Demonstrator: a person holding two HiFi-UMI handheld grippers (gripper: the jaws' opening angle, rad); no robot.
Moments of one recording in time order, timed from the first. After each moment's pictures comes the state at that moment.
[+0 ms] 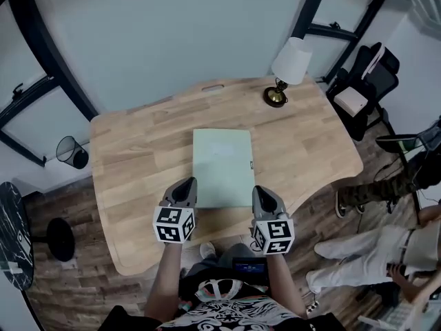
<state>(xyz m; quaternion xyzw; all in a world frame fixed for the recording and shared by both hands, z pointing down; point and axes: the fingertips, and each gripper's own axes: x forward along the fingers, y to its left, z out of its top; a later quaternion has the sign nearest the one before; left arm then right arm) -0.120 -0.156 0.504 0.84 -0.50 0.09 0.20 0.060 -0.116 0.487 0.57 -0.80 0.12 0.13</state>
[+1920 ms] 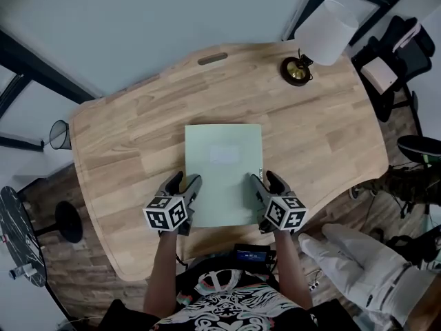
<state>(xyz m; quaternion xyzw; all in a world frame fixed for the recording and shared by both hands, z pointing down) -0.117 -0.240 0.647 0.78 -0.47 0.14 0.40 0.095 -0.232 0.645 0.51 -0.76 0.39 0.10</state>
